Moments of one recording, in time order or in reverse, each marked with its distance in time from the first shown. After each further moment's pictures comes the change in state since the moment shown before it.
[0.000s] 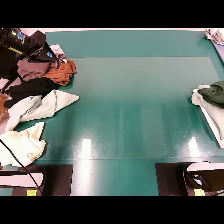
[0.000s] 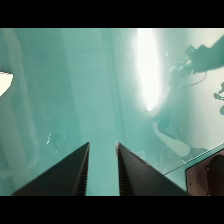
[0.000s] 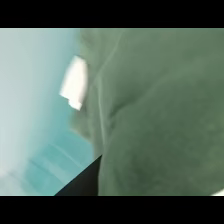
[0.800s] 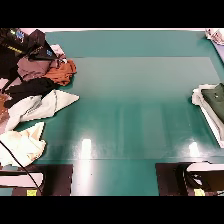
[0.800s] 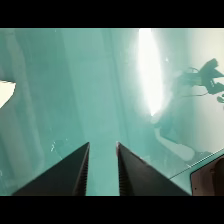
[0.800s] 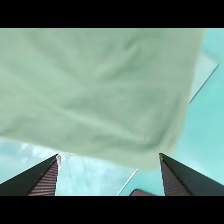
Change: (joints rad) left arm 0.000 0.005 0.000 0.003 0.023 0.037; right arm 0.005 0.049 -0.056 -0.459 0.175 -0.158
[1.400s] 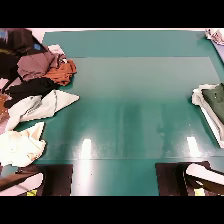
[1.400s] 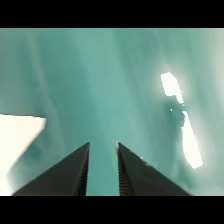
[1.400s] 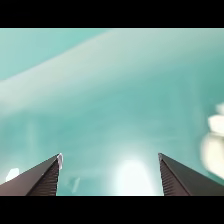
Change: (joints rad) left arm 0.000 0.315 -0.304 0.118 0.264 0.132; right arm 0.232 0.299 -0.091 0.854 -0.270 -0.361
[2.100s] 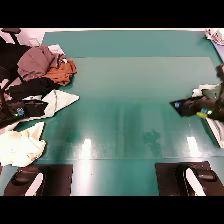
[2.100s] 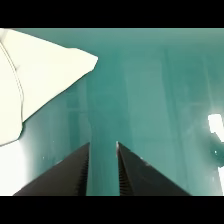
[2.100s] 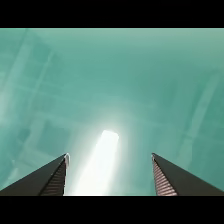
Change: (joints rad) left arm 0.001 0.681 -1.019 0.119 0.431 0.015; right arm 0.565 0.716 -1.096 -0.163 -0.489 -0.250
